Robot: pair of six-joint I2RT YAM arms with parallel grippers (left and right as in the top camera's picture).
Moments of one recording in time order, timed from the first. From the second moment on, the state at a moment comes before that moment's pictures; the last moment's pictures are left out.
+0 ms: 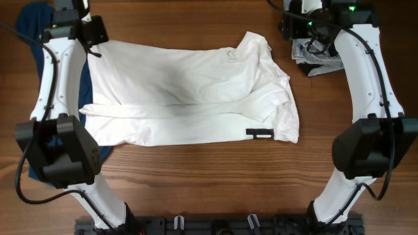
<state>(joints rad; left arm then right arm) 0.12 1.98 1.77 -0.70 -0.14 -0.10 0.03 2.00 1.95 -0.92 -0.23 -0.07</state>
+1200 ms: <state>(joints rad) 0.04 1.98 1.77 -1.07 -0.13 -0.21 0.15 2.50 1.95 -0.36 -0.20 -0.13</state>
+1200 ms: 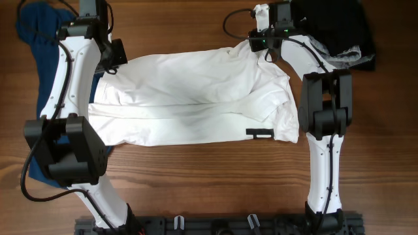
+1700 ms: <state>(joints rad) 0.13 1.88 1.77 -1.11 -0.12 -0.25 0.12 2.03 2.01 -0.98 -0.22 -0.13</state>
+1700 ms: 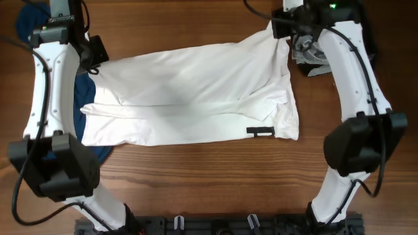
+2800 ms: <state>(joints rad) 0.25 1.87 1.46 -1.21 -0.04 -0.26 -0.05 2.01 1.33 -0.93 -0.22 0.11</state>
